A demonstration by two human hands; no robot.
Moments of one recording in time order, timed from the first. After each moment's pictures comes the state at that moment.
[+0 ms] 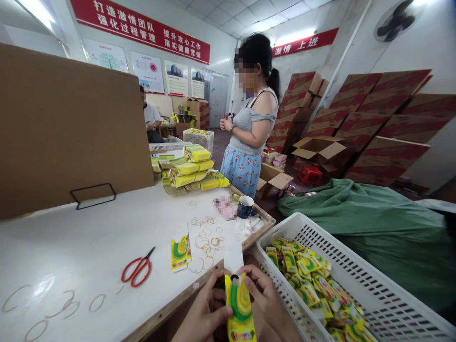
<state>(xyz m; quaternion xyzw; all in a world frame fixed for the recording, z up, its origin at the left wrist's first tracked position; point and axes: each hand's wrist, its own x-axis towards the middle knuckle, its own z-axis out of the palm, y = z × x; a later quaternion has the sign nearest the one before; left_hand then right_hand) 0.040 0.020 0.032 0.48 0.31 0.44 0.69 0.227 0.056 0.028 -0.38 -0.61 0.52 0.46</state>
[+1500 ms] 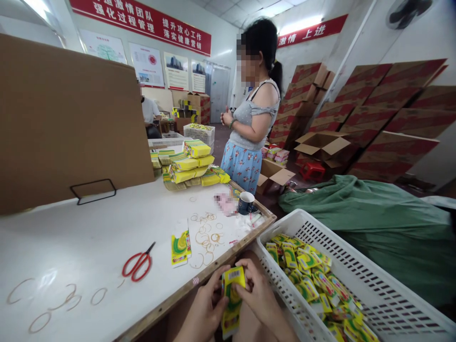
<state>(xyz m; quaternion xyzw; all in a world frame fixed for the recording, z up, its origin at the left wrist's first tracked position) 0.046 0.021 0.026 0.56 0.43 0.43 0.56 0.223 0.060 0.013 -0.49 -0.67 0.43 0.36</state>
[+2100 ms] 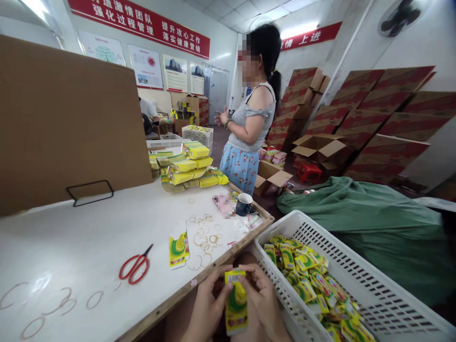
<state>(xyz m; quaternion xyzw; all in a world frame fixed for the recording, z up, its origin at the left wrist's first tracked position) 0.063 0.033 0.027 0.55 0.48 0.50 0.46 0.218 0.050 0.010 -0.45 -0.54 0.48 0.52</state>
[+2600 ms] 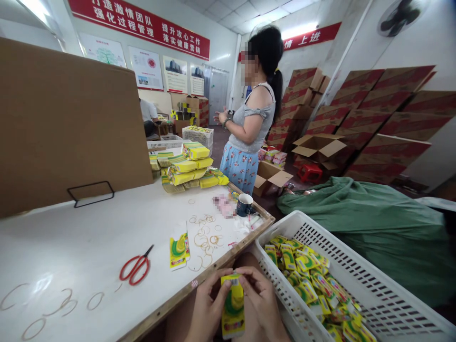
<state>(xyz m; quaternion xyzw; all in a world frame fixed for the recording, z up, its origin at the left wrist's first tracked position) 0.062 0.028 0.035 0.53 0.51 0.52 0.44 0.215 0.049 0.018 -0.45 -0.55 0.47 0.53</state>
